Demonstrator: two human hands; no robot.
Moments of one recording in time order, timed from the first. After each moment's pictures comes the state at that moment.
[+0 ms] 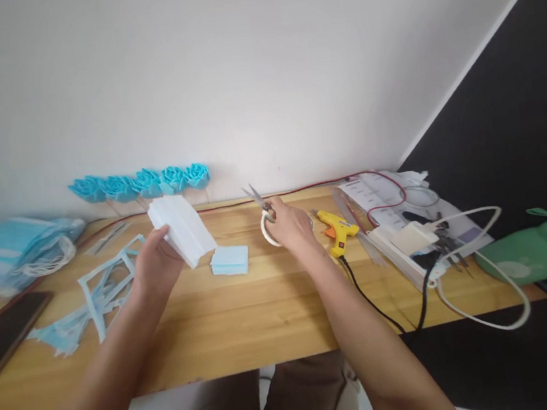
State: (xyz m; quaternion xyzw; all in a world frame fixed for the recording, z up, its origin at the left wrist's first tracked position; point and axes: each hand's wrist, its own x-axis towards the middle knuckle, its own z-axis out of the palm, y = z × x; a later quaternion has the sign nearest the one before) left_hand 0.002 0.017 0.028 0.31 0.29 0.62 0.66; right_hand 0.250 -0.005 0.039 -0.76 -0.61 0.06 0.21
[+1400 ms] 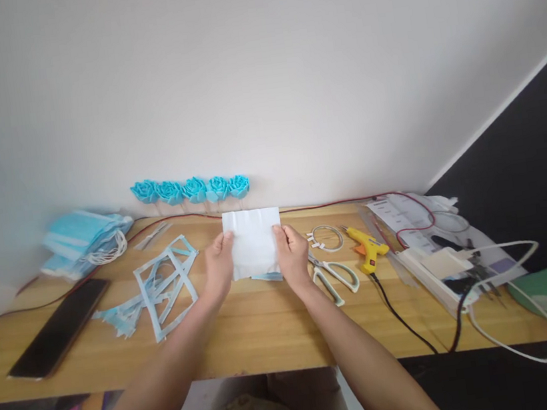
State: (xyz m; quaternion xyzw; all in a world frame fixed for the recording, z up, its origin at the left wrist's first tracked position) left_hand 0.012 0.016 0.003 0.49 0.47 0.57 0.47; right_hand 0.160 -0.012 0.013 -0.61 -0.53 0.11 0.59
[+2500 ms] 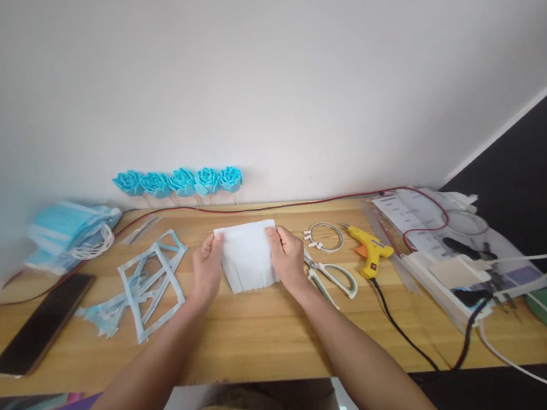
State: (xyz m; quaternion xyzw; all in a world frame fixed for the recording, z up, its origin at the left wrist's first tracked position) left_hand 0.016 0.012 -0.005 0.50 0.49 0.55 0.46; right_hand 0.174 -0.008 0.002 -0.60 -0.56 0.13 0.56
